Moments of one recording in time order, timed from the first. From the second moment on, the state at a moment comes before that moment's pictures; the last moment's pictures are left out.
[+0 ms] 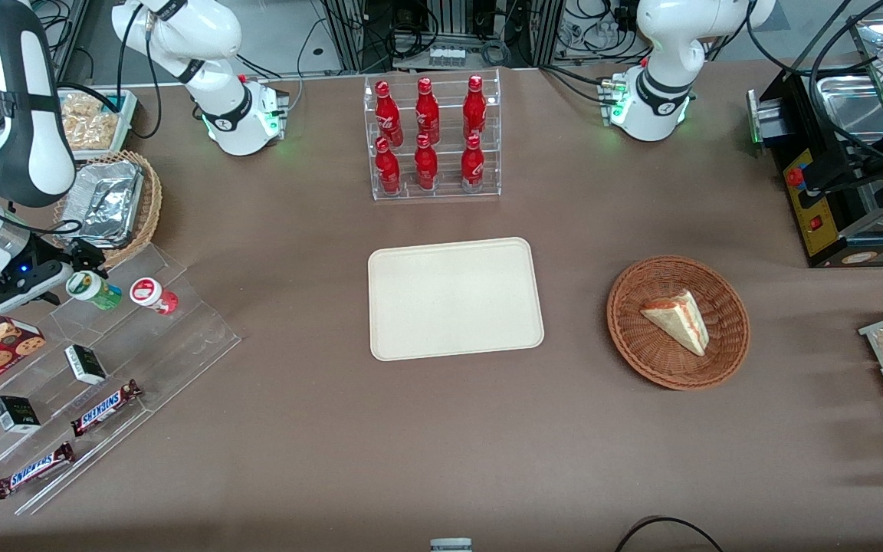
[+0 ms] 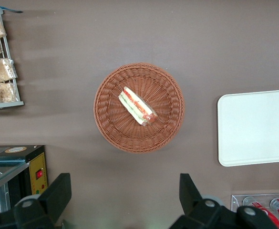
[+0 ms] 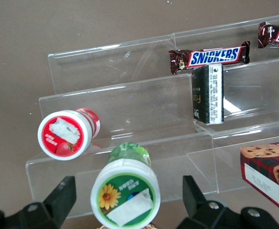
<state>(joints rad) -0.20 -0.02 -0.11 -2.23 0.02 2.28 -0.88</state>
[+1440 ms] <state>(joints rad) -0.17 -0.03 -0.10 -2.18 0.02 2.19 -0.88</state>
